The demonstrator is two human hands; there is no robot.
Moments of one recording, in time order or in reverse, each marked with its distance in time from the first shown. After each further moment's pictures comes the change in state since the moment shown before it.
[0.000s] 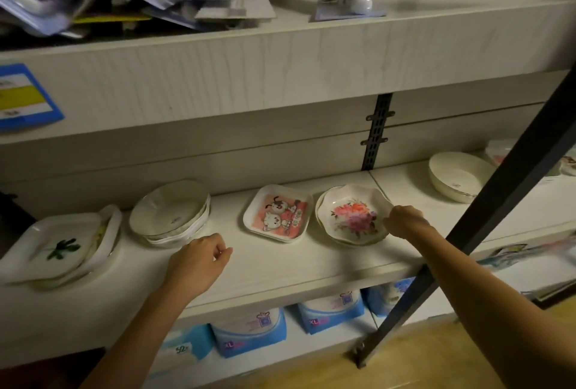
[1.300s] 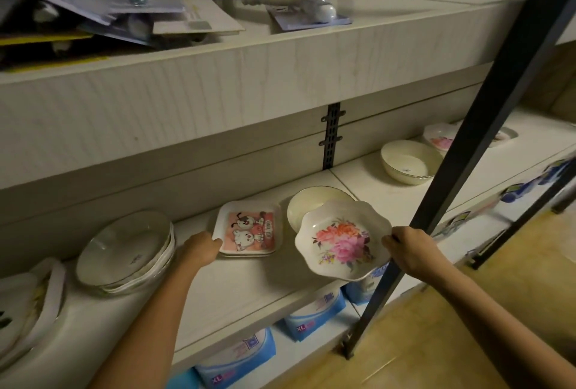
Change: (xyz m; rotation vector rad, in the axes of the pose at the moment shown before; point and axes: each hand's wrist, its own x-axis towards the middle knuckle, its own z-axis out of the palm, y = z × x) left_hand 0.122 0.009 0.043 0.029 -0.315 -0.084; right_hand -0.103 0.035 0.004 0.266 0.153 -0.132
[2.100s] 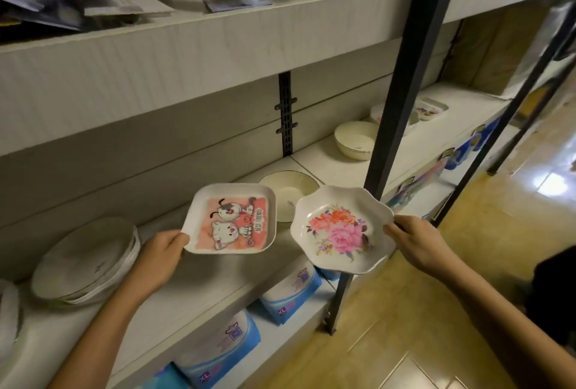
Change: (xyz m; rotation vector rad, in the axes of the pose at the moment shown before) left_hand -0.088 -0.008 -0.022 -0.504 0.121 0.428; right_hand -0.081 0.037 -0.015 0.185 0.159 0.019
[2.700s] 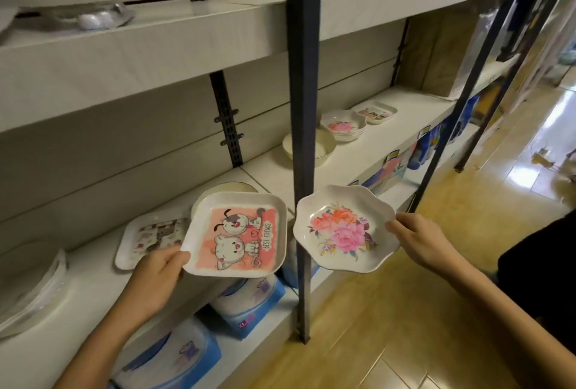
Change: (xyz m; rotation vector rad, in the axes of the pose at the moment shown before) left_hand -0.045 0.100 0.086 -0.001 -0.074 0.049; right_hand -0.009 0.101 -0.086 0.005 0.103 0.065
